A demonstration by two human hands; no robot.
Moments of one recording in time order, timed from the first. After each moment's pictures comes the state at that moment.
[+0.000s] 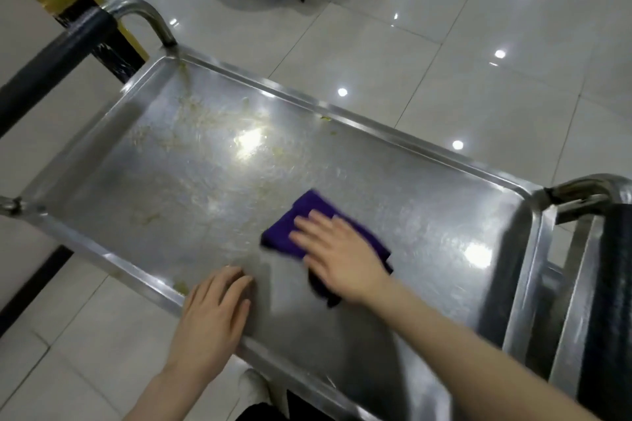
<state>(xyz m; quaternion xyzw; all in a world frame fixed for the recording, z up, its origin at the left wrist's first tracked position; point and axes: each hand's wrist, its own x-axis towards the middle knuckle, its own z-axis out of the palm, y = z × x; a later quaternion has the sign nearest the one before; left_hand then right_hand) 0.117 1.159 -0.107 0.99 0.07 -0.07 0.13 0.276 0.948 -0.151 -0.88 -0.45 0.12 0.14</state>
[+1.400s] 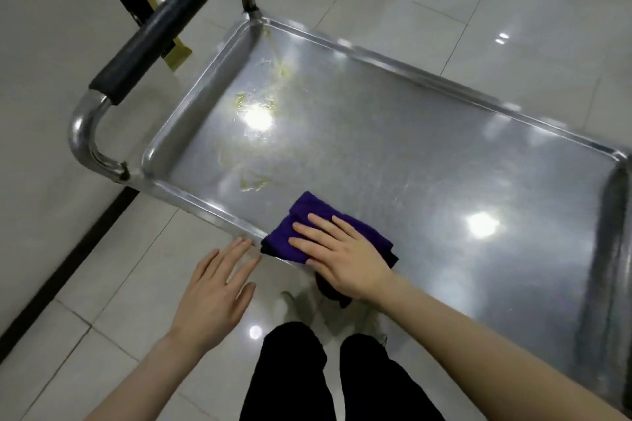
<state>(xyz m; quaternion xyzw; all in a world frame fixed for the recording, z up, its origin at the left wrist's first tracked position) 0.029 1.364 -0.130 0.99 -0.04 -0.07 0.10 0.159 1.126 -0.148 -0.86 -0.47 0.15 0.12</state>
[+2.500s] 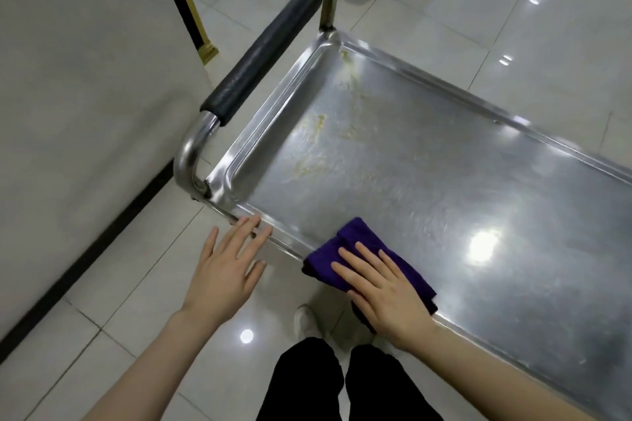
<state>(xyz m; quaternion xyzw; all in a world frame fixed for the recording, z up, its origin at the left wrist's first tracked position) 0.062 1.513 -0.133 0.99 0.02 -0.11 0.12 0.126 1.213 -0.141 -0.90 -0.40 0.13 0.11</state>
